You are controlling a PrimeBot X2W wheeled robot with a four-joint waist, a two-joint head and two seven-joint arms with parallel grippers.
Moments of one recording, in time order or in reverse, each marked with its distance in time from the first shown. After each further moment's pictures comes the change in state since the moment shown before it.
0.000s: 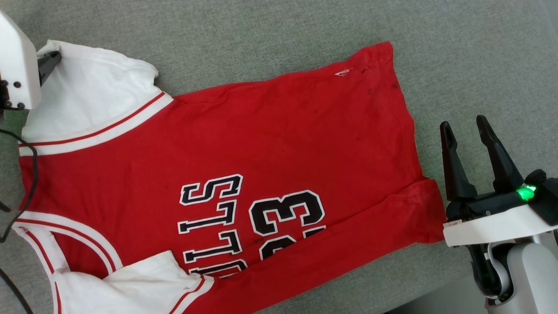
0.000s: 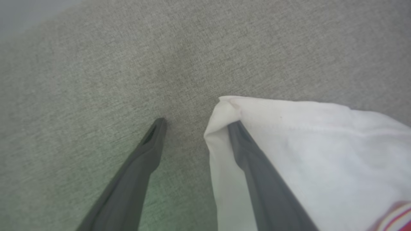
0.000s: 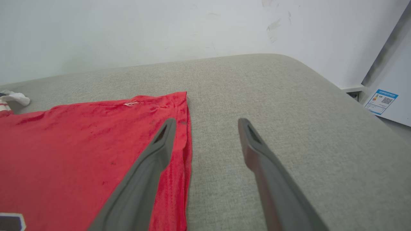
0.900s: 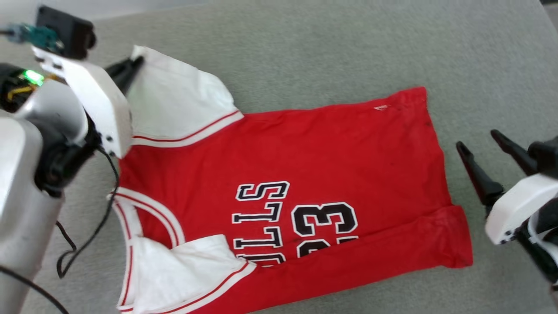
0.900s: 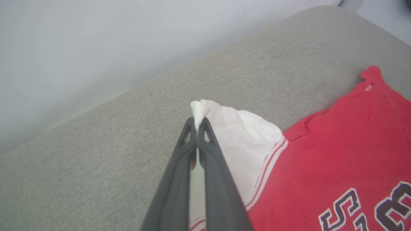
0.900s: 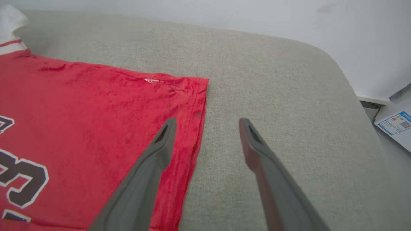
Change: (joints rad) left arm 0.189 -0.081 -0.081 -0.244 -0.040 -0.019 -0.419; right arm -0.049 -0.266 0.059 -0.012 0.045 0.000 0.459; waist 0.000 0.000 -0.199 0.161
